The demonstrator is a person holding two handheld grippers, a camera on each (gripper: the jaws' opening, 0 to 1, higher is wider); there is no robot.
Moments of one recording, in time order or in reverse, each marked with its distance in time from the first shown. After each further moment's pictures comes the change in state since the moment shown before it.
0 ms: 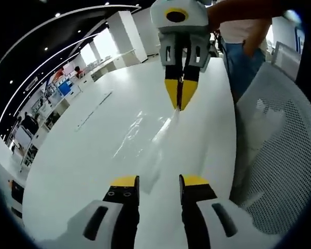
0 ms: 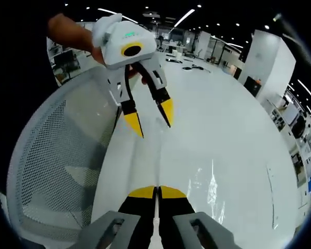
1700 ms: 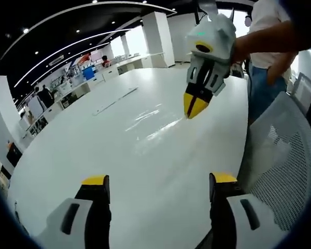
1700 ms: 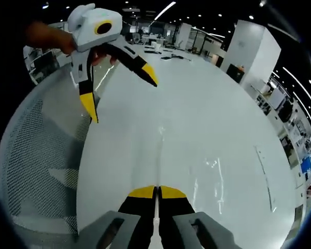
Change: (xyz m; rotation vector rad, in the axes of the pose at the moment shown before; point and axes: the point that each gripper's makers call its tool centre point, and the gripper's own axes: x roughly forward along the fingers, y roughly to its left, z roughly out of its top) left arm -0.022 0.016 -0.006 -0.247 -0.051 0.113; right arm 0.010 -0.028 -0.020 0.106 0.059 -0.126
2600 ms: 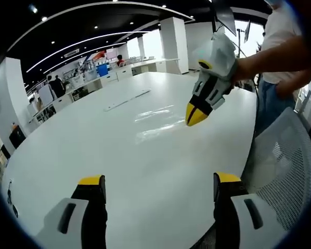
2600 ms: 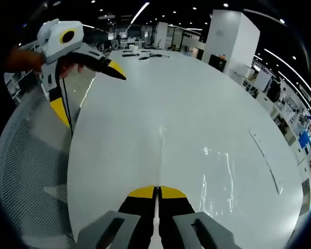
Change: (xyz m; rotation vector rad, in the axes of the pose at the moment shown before) left arm -0.008 0.015 -0.008 -0.130 -0.045 0.070; right arm 0.021 -0.024 -0.009 0.146 -0.019 -0.056
